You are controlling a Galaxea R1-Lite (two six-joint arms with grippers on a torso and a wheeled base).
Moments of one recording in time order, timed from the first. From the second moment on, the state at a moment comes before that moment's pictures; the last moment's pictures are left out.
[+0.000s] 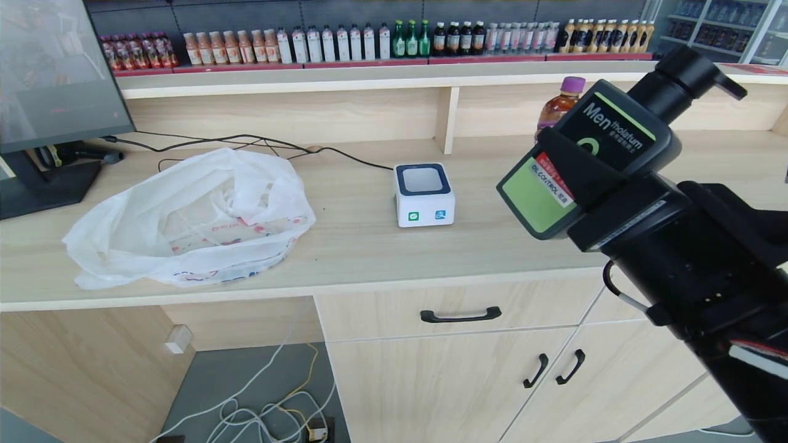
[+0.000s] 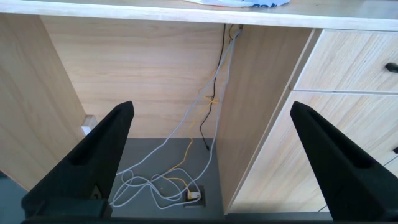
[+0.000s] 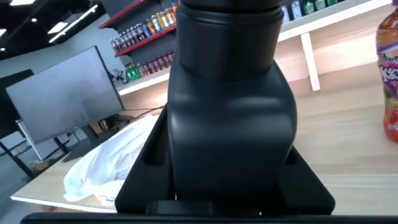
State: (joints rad) left arm 0.00 0.00 0.00 0.00 0.00 0.00; right arm 0.89 1.51 -0.58 -1.43 -0.45 0.13
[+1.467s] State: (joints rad) left arm 0.00 0.00 0.00 0.00 0.00 0.00; right arm 0.74 1.56 -0.51 -1.48 -0.38 0.09
